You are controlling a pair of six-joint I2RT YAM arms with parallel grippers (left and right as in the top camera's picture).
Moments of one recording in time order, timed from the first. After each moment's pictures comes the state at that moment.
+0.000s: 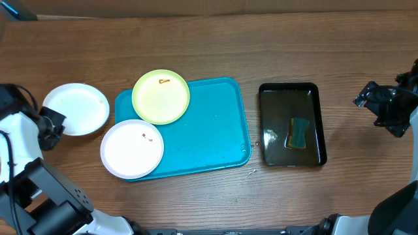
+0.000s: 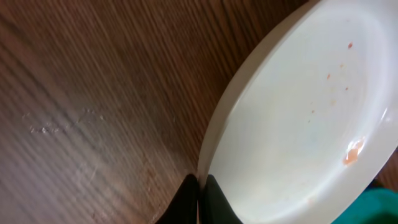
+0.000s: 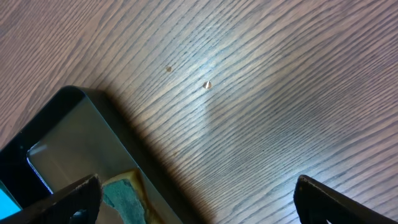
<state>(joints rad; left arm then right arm) 0.67 1.76 1.30 -0.81 0.02 -0.49 -0.43 1.57 1.31 -1.02 -0.13 0.28</state>
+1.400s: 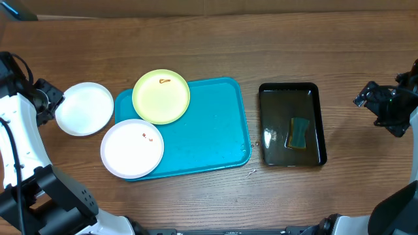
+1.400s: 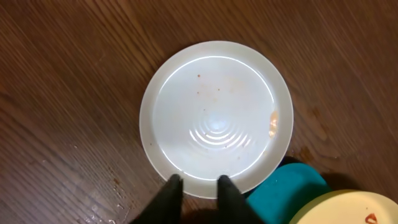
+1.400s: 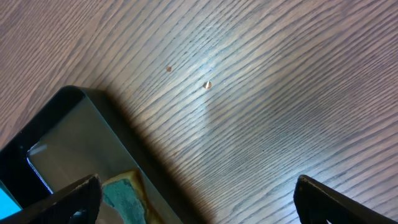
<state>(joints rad) 0.56 1.74 1.54 -0.95 0.01 -0.43 -0.43 1.57 1.31 -1.02 -0.13 0.28</state>
